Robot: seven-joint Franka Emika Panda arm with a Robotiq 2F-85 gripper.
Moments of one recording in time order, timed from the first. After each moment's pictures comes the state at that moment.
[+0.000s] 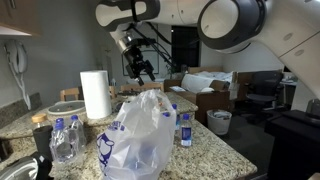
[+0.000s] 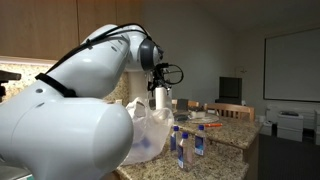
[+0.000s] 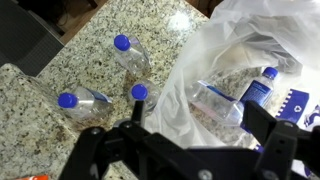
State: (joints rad) arm 0.41 0.73 0.07 -0.78 -0.23 1.05 -0.13
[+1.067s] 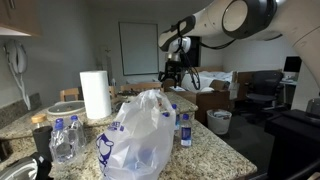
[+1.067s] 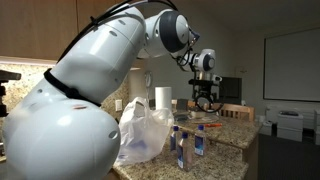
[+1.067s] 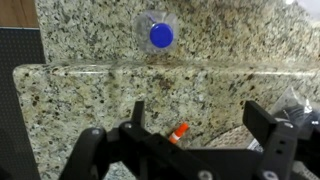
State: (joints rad) arm -0.02 0.60 0.00 -1.25 0.13 1.90 0.07
